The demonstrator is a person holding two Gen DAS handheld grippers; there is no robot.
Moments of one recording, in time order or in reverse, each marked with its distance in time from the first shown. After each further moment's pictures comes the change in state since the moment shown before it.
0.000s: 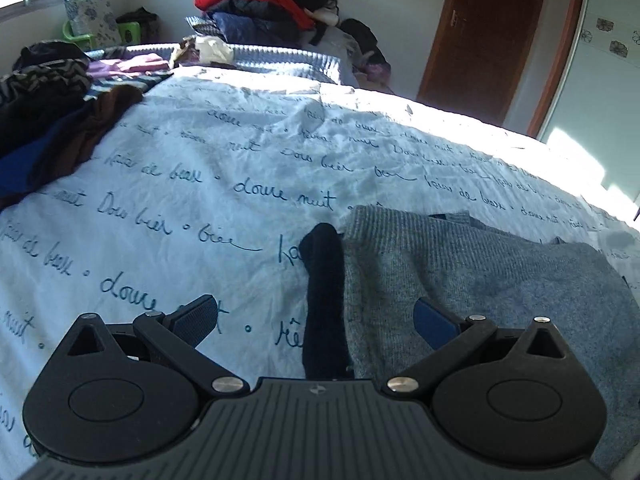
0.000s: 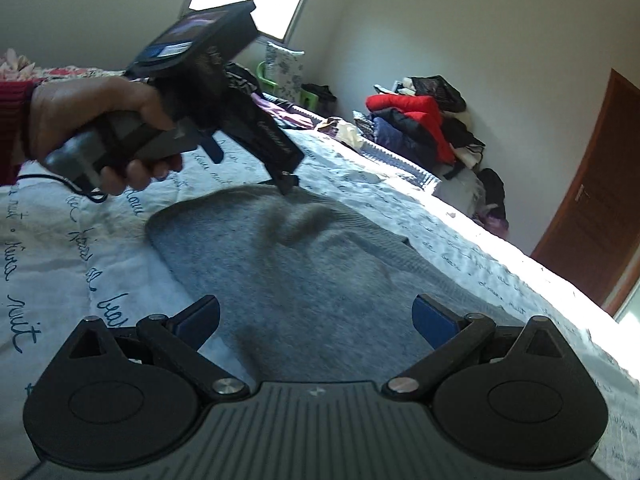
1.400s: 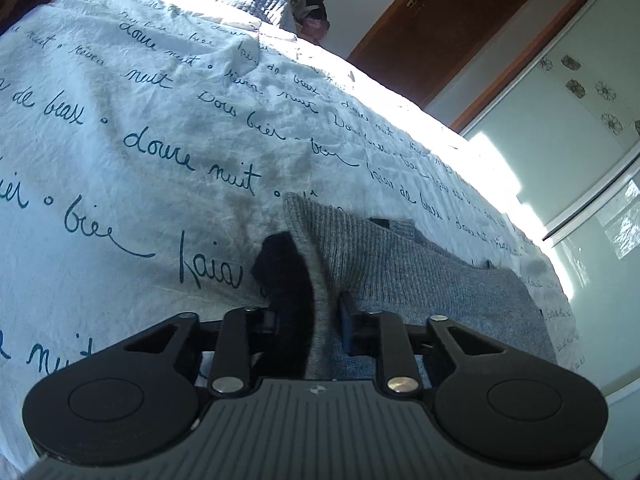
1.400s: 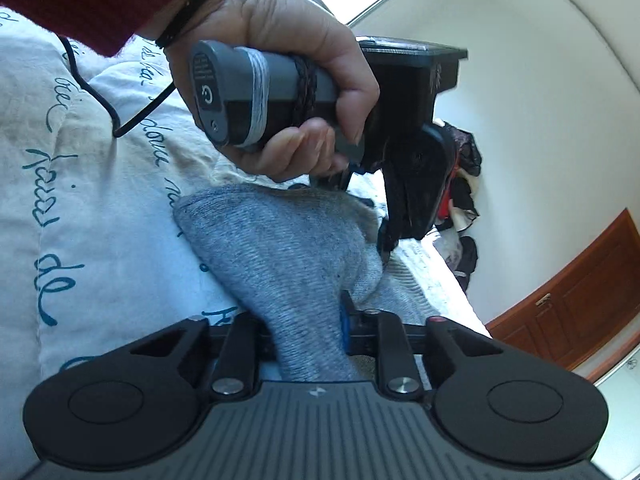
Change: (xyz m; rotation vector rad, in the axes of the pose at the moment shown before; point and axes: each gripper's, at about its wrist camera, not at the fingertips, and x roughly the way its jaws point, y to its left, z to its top) left arm 0.072 0.022 0.024 -0.179 0.151 -0.367; right arm 0.093 0.110 0.024 -0.403 0.031 -0.142
